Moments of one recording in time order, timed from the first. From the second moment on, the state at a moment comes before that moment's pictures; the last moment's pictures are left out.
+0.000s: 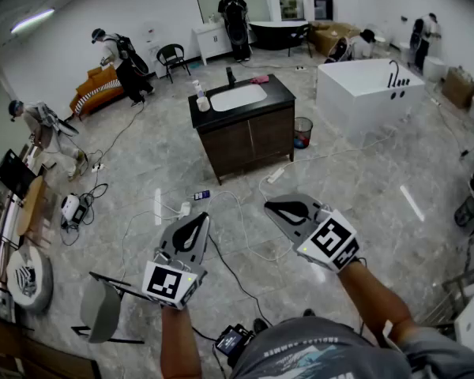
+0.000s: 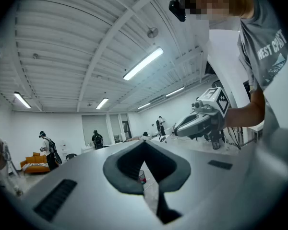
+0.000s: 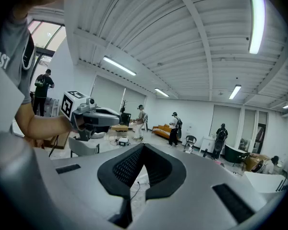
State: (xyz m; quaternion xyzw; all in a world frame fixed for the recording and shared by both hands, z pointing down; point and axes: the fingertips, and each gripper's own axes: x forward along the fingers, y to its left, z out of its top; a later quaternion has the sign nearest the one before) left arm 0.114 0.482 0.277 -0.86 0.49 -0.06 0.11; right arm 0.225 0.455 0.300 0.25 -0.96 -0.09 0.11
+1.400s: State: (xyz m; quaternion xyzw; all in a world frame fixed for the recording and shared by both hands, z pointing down) left arm 0.032 0.442 0.298 -0.88 0.47 -0.05 0.09; right arm 0.154 0.414 0.313 0.28 -0.95 -0.06 0.09
